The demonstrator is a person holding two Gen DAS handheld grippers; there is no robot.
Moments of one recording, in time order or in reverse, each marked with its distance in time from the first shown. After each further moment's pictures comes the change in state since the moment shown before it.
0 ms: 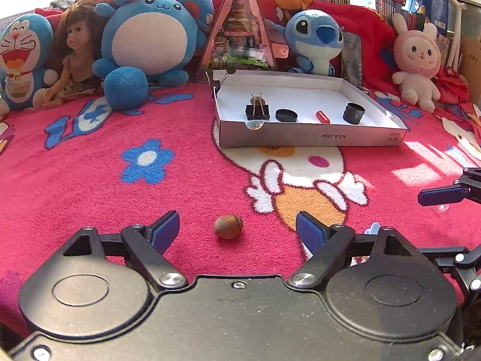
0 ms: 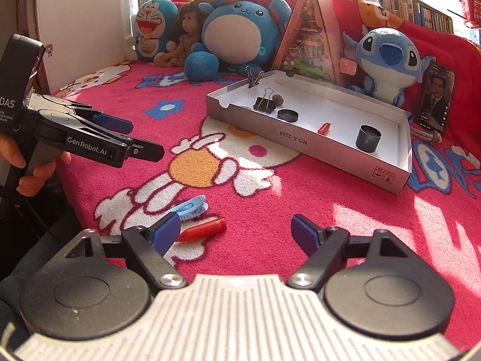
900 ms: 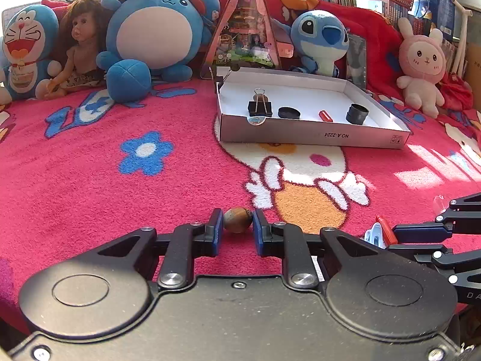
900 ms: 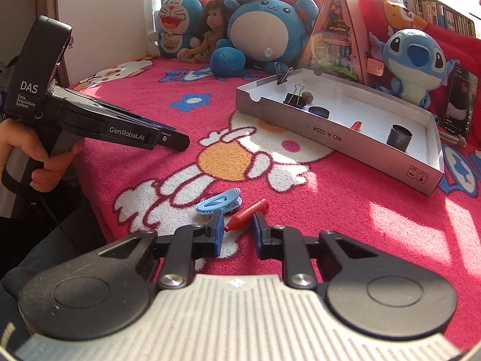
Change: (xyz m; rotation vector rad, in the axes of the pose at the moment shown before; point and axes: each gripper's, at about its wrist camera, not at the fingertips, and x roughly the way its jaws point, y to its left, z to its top) left arm 0.004 -0.003 -0.005 -0.026 -0.007 0.006; right arm 0.012 0.016 -0.009 -0.027 -0.014 0.055
